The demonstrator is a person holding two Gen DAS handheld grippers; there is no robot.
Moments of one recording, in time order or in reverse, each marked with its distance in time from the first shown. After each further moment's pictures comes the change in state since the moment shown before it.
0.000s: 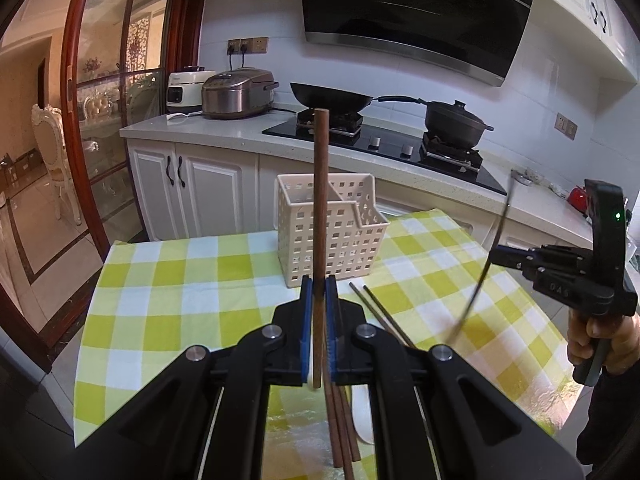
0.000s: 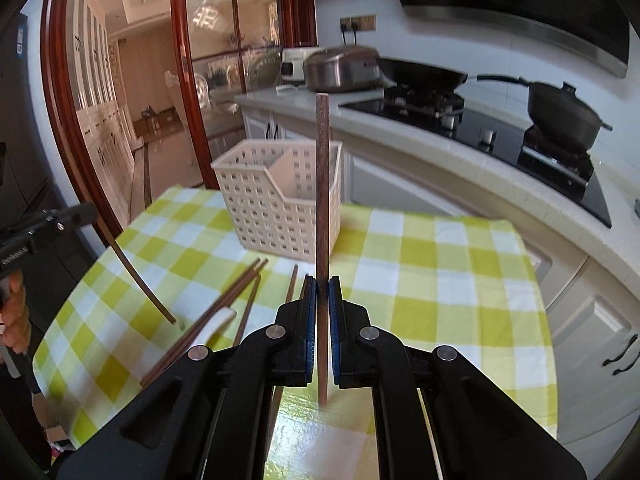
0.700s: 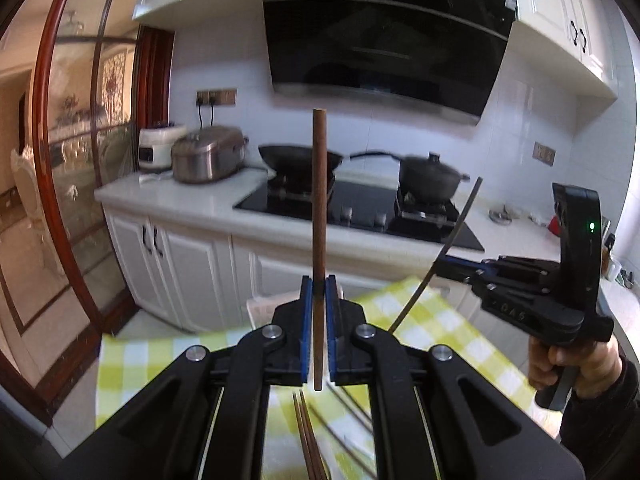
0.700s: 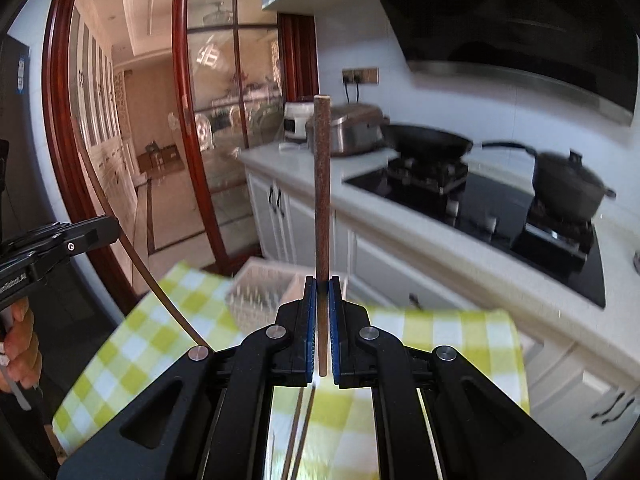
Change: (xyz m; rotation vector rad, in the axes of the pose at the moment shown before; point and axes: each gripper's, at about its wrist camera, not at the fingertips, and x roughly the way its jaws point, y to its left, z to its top) left arm -0.008 -0.026 0.142 0.070 -0.134 -0.064; right arm -0.007 0.005 0.137 0.006 -0.150 0.008
